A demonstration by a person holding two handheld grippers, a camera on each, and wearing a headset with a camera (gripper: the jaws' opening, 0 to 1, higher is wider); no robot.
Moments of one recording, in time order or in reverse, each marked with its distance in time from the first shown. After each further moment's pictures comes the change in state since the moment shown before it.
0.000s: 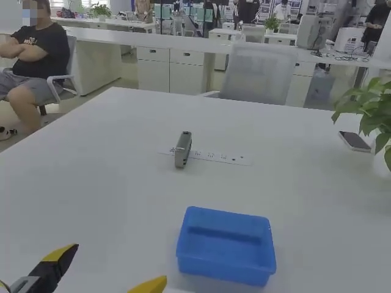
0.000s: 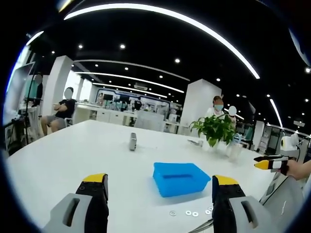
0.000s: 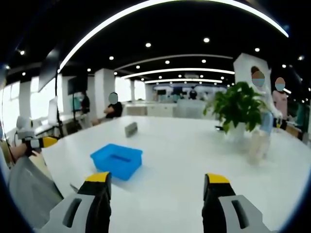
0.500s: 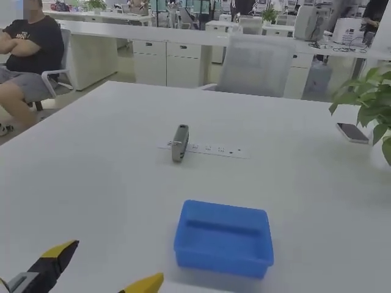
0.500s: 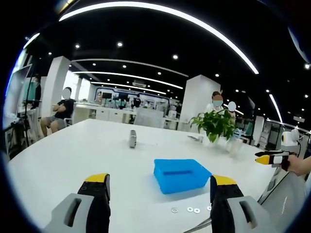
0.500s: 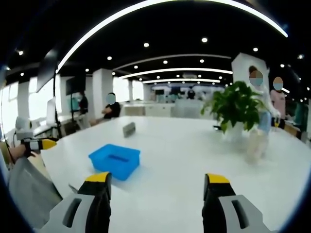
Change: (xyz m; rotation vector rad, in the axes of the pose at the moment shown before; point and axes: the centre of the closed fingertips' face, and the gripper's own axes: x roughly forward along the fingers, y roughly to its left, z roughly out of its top) left arm 0.001 0.000 -0.006 0.026 0.034 0.002; right arm -0.002 -0.001 0.002 0.008 -0.002 -0.015
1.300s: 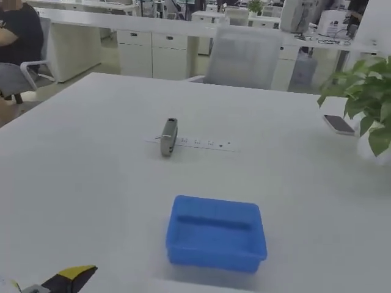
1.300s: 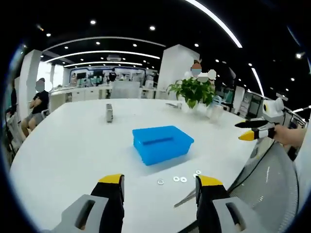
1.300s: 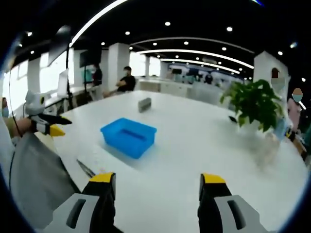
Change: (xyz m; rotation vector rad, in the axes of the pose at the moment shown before) left arm -0.006 -0.033 -0.052 0.120 0.366 -0.287; right arm 0.008 0.043 -0.027 -0.149 0.255 0.161
